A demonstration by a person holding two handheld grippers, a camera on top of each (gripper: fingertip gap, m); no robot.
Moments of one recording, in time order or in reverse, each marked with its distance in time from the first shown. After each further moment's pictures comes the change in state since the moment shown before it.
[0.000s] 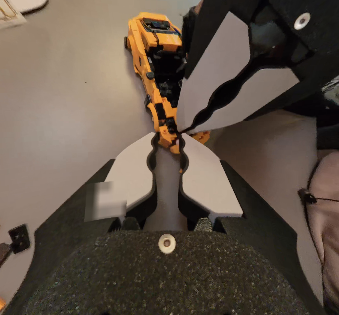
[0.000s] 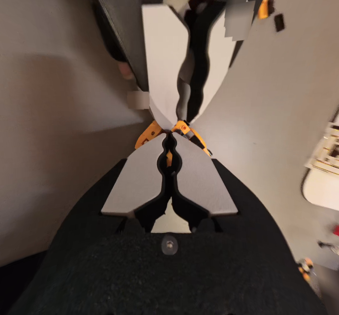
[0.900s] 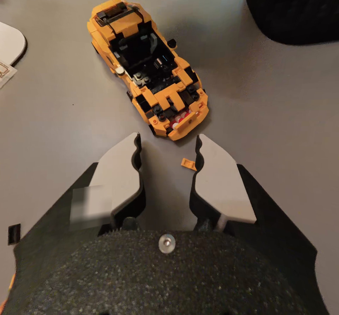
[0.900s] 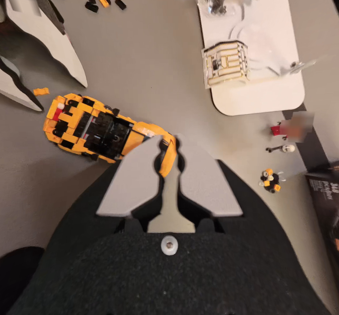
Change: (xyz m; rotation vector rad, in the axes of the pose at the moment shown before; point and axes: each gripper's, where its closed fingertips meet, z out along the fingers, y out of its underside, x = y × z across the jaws) left arm 0.007 0.014 0.007 -0.096 -0.070 0.376; right arm 0.098 0.074 -0.070 0.202 0.237 0.368
